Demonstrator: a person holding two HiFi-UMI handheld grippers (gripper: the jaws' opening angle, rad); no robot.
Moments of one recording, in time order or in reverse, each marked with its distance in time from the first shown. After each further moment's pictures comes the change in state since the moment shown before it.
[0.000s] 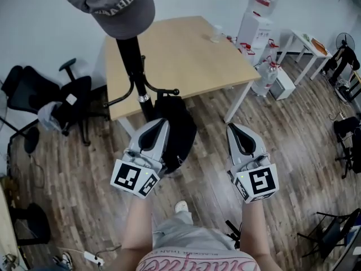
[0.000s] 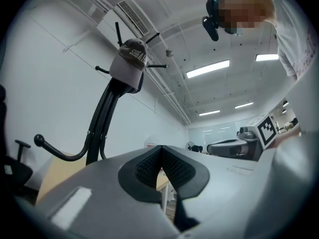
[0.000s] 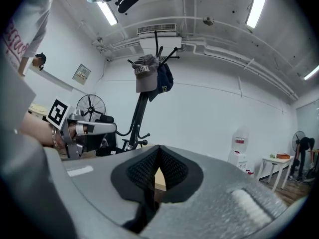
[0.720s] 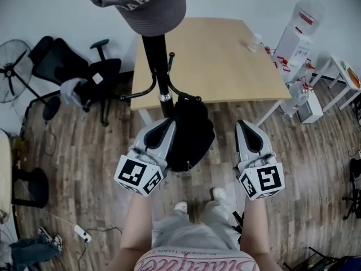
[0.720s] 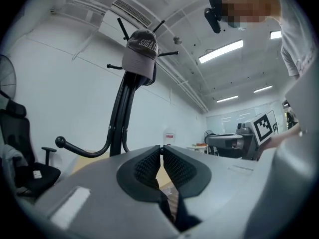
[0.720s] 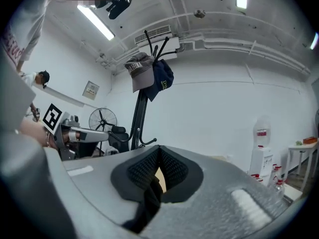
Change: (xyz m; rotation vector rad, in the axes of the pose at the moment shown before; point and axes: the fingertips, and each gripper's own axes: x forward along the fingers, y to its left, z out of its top) left arm 0.003 0.035 -0.017 0.052 0.116 0.222; right arm 0.069 -0.019 -0.010 0.104 -0.086 0.190
